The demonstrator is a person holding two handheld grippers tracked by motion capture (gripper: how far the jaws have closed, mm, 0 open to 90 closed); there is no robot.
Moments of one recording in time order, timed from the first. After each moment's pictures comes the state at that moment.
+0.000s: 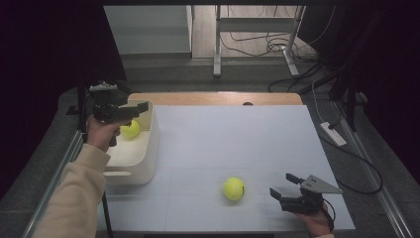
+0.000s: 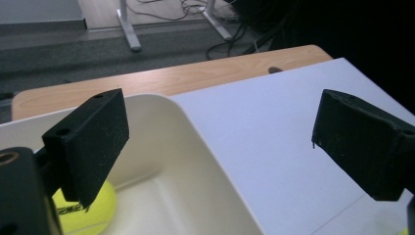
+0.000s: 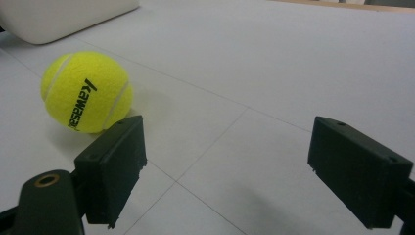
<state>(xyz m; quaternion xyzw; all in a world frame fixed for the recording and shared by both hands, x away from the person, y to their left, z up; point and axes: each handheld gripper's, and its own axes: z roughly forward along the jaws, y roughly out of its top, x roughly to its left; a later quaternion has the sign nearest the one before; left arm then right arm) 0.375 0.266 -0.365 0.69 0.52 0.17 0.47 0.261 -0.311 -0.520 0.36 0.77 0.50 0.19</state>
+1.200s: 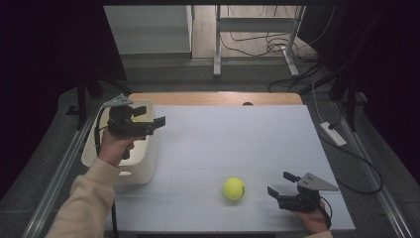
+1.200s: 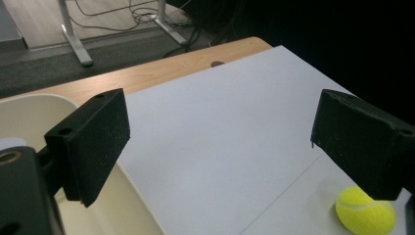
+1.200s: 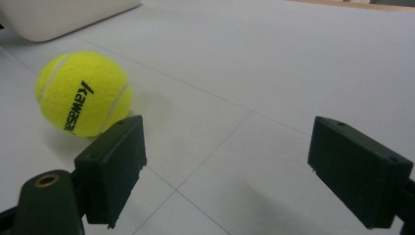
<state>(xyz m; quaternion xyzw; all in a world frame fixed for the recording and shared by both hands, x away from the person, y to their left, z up) 0.342 0.221 -0.375 0.73 0.44 0.15 0.50 0.266 -0.306 -0.521 0.35 0.77 0.50 0.19</state>
